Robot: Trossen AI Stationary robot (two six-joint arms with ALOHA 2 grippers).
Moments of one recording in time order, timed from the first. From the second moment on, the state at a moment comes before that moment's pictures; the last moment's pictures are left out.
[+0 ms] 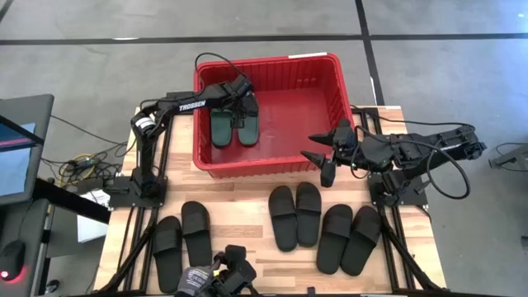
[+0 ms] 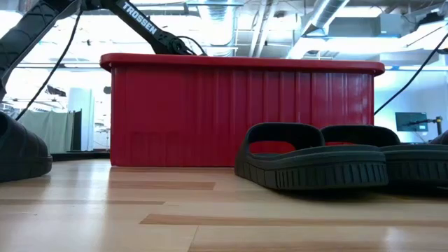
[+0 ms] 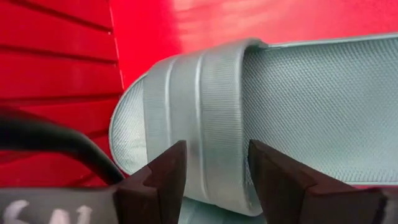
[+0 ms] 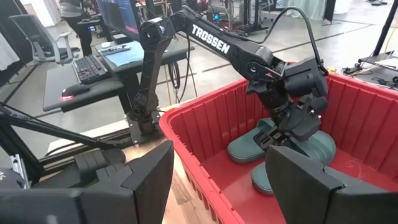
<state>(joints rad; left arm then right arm) 0.70 2.00 1.55 -0.57 -0.18 0.85 0.28 1.11 1.25 -0.44 0.61 0.25</state>
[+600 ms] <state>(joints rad) 0.68 2.00 1.55 -0.59 -0.14 0.80 0.28 1.11 1.25 -0.44 0.61 0.26</state>
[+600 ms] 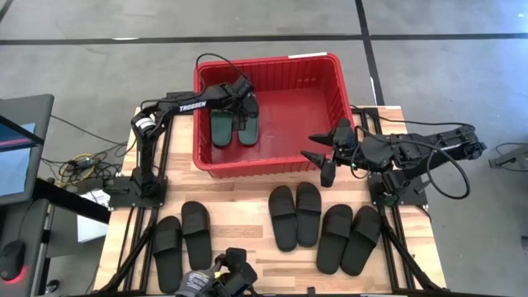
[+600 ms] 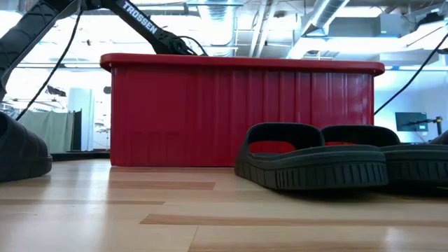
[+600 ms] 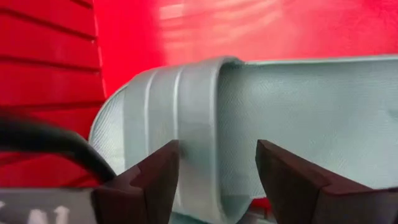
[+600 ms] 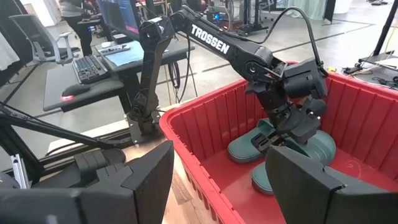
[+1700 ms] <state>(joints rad) 0.43 1.99 2.13 -1.16 -0.23 0.61 0.31 1.11 1.25 -0.50 0.60 0.21</state>
